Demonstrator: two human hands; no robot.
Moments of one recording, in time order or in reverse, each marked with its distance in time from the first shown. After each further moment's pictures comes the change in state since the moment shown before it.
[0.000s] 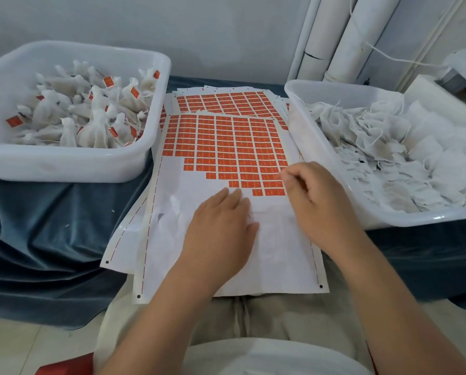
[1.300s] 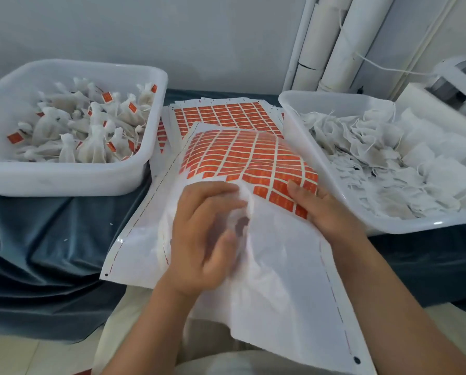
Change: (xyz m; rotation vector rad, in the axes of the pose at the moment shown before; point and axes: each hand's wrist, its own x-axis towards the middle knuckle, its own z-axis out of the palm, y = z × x) left_hand -0.007 -0.014 -0.008 -0.755 0.801 0.426; right_hand 0.001 0.009 -0.012 1.190 -0.324 0.618
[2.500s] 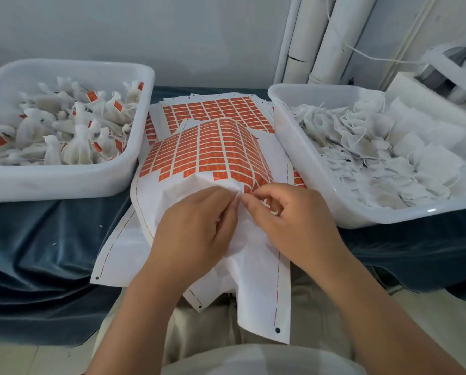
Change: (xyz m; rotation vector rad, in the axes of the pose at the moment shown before) left_hand 0.023 0.014 -0.010 0.378 -0.398 -0.179; right_hand -0.018 0.013 0.035 -1.202 0.271 -0.714
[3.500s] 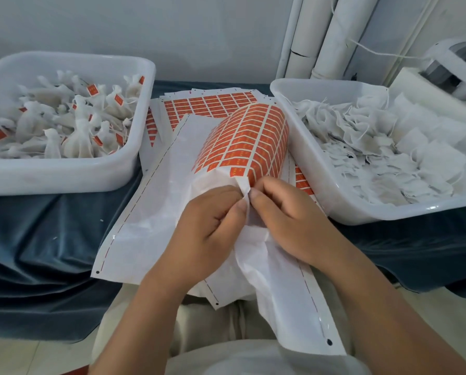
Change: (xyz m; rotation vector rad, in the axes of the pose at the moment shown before) left_hand 0.000 0.011 0.005 -0.461 -0.054 -0.023; right_hand 0.002 -0.001 -0.003 0.378 -0.292 0.035
